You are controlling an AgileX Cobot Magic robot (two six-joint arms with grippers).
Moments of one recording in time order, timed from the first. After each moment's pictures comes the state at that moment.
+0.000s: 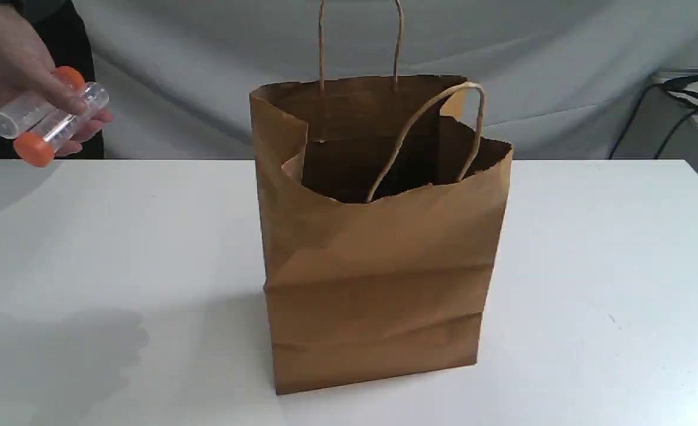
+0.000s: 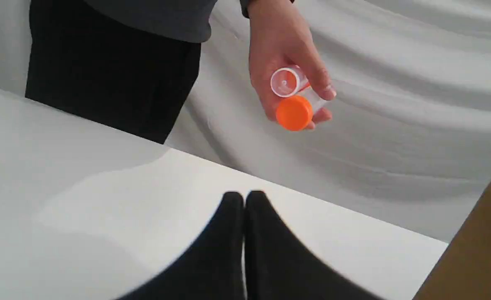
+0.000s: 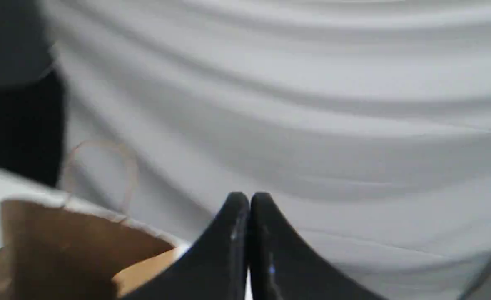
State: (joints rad) left arm 0.14 0.00 0.00 -0.20 0.11 -0.13; right arm 0.14 1.10 -1.43 0.54 0.88 -0.82
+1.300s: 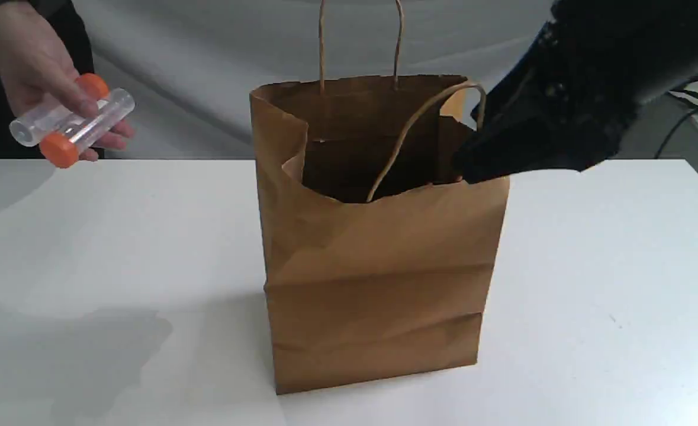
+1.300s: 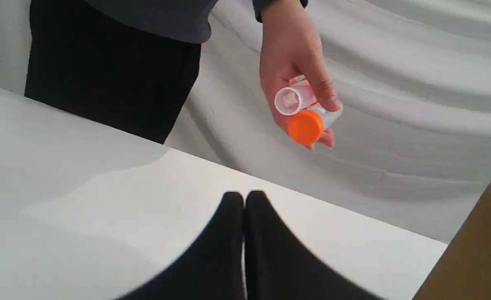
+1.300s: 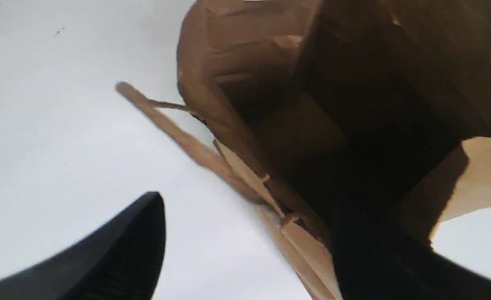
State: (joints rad) left arm 0.14 0.00 0.00 -0.20 0.11 -0.13; right arm 0.27 1.50 -1.47 0.61 1.18 -1.01
